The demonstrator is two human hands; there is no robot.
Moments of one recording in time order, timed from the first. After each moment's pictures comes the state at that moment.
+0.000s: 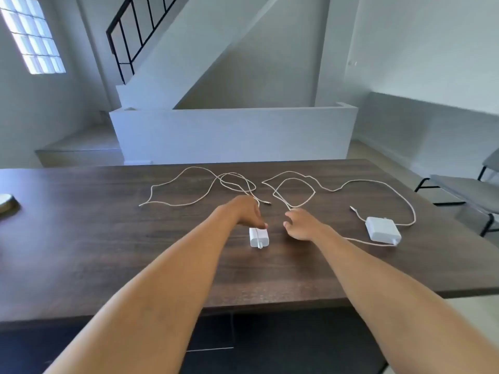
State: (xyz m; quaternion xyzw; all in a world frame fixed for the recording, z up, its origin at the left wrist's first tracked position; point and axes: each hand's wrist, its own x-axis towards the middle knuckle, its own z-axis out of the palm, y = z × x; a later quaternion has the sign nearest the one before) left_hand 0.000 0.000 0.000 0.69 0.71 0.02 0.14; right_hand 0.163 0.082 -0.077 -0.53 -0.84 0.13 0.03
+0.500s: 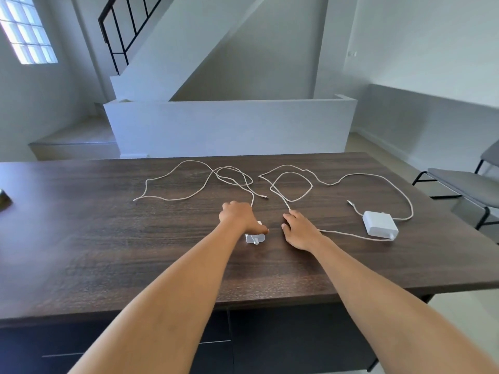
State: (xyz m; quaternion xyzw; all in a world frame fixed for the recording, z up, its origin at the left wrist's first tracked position) left_hand 0.014 0.004 -0.040 0.57 0.81 0.02 0.11; right_hand 0.173 0.061 -0.102 -0.54 -0.82 0.16 0.07
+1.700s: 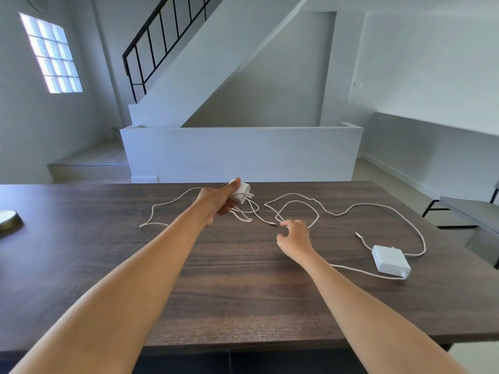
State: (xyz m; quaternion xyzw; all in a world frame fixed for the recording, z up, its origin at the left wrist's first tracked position) left_hand -0.054 0.014 0.041 0.34 0.64 0.55 0.41; right_hand 0.136 0.071 -0.065 -0.56 -0.72 0.28 0.29
